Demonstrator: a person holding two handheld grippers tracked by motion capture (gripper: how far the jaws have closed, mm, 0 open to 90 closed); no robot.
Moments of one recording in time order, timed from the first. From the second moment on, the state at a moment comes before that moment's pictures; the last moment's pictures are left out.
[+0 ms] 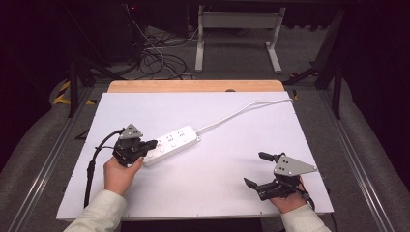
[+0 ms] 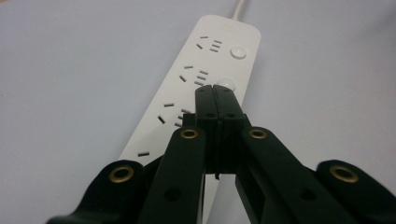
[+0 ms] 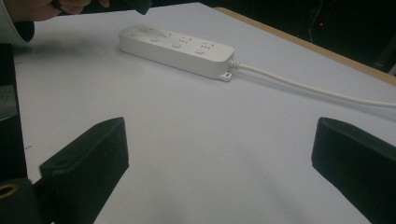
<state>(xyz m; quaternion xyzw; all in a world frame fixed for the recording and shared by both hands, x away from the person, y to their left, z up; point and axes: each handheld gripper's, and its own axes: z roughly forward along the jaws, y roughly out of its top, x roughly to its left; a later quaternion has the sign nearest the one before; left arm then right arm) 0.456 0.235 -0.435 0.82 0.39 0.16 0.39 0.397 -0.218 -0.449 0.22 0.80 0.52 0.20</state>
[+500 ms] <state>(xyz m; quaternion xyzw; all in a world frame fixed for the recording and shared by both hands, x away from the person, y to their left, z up) 0.469 0.215 -0.445 0.84 0.38 0.15 0.36 0.397 -0.219 -0.449 0.22 0.80 0.52 0.19</state>
